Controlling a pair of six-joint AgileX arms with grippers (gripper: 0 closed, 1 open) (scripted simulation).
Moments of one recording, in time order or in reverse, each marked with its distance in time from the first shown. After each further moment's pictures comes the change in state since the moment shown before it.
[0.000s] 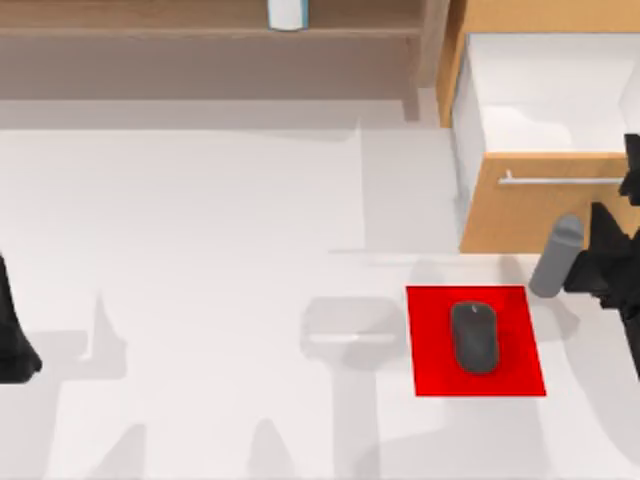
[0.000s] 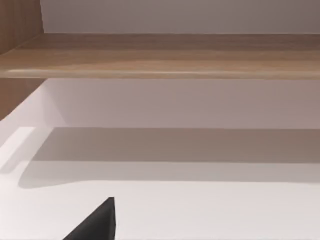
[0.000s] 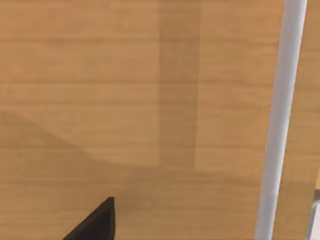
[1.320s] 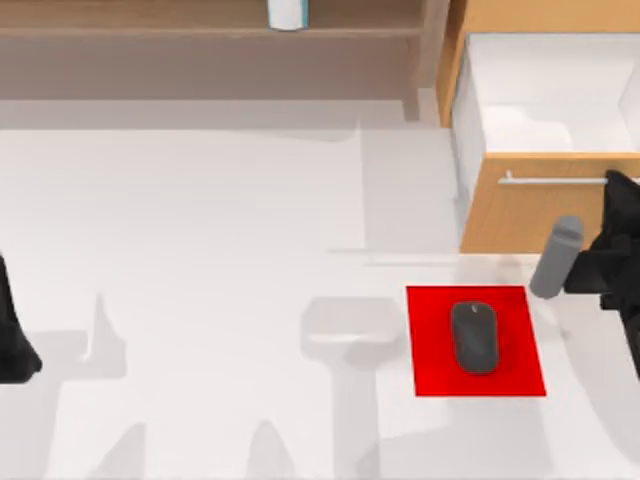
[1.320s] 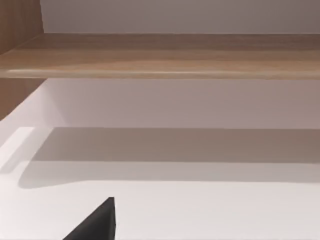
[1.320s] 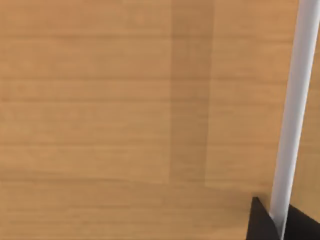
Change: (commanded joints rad) left arm 0.000 0.000 0.000 0.000 0.000 0.000; right arm 0.000 0.000 0.000 0.000 0.000 0.000
